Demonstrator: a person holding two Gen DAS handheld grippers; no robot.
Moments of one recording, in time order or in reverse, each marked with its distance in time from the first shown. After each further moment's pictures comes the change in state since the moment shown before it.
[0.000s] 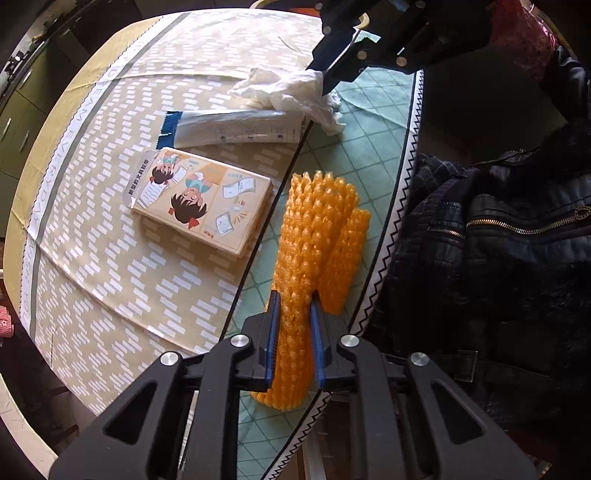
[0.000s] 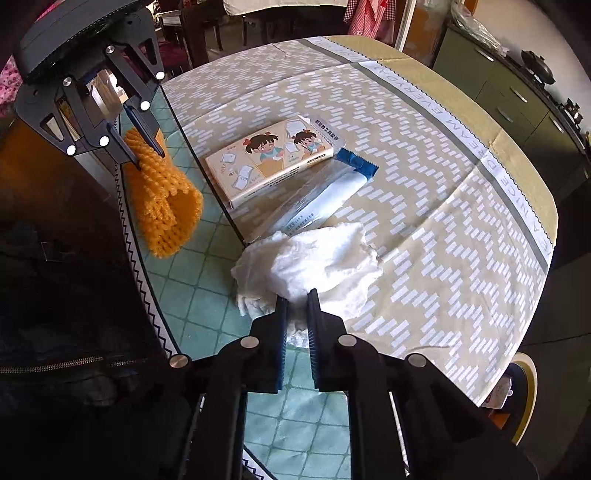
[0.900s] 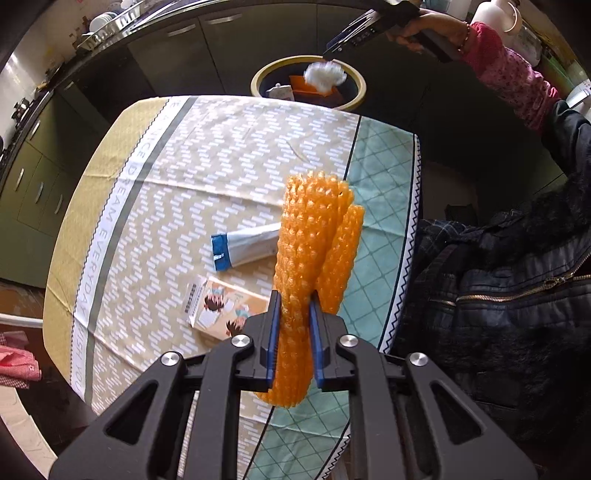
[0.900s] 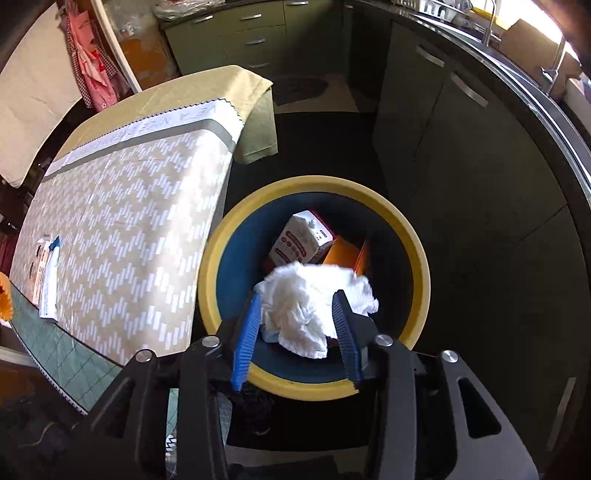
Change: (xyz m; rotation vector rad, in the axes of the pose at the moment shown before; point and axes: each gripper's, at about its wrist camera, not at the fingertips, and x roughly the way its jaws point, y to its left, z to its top) left arm -0.065 0.010 0.091 0.096 -0.145 0.072; right arm -0.087 -0.232 -0.215 0.892 -0.055 -0.277
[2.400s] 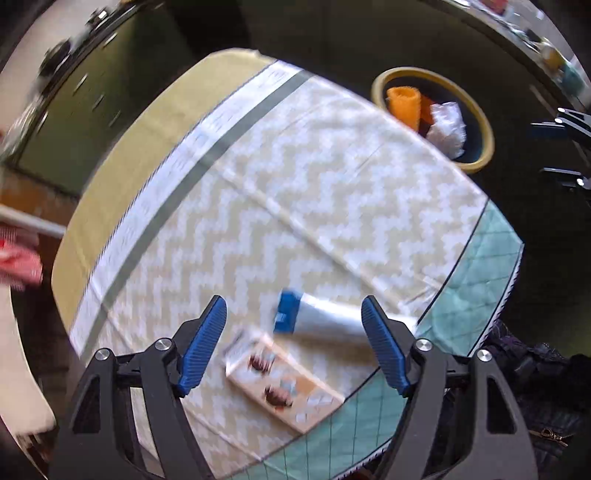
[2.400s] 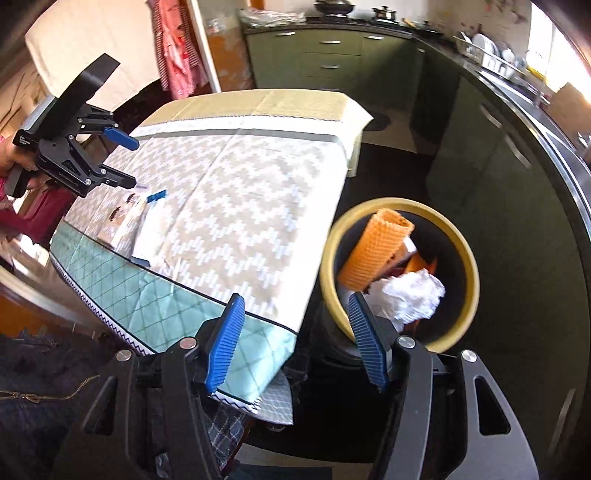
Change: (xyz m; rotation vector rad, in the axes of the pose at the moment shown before) left arm 0.046 0.077 0.062 -0.477 0.167 0.168; right arm -0.074 0.119 -0.056 -0.250 -0.089 0.137
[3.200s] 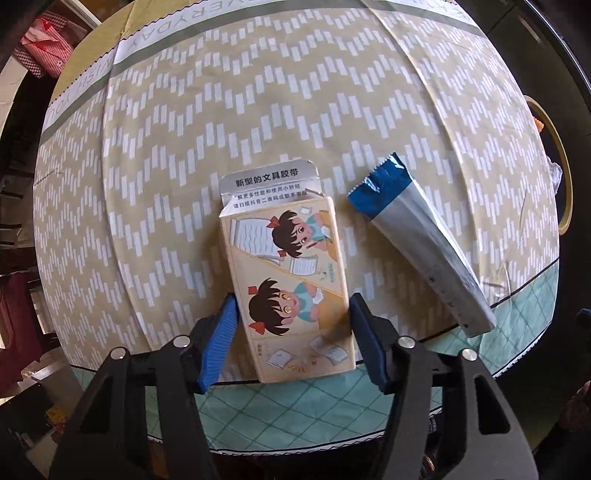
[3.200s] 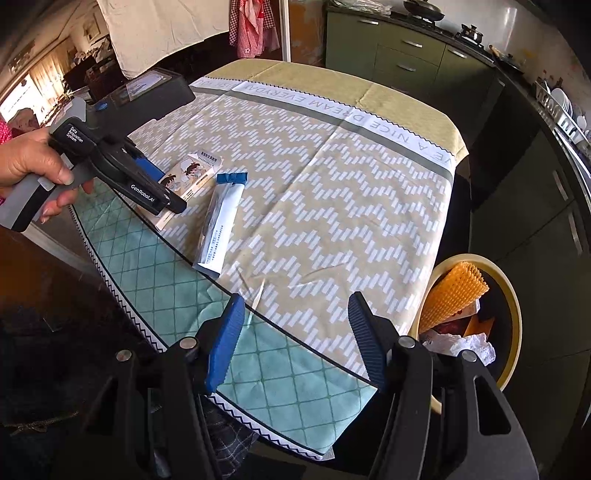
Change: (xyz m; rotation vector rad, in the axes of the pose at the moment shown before) left arm 0.096 0.033 -0.070 -0.538 0.228 -0.078; right arm 0.045 0.100 0.041 -0.233 0.092 0.057
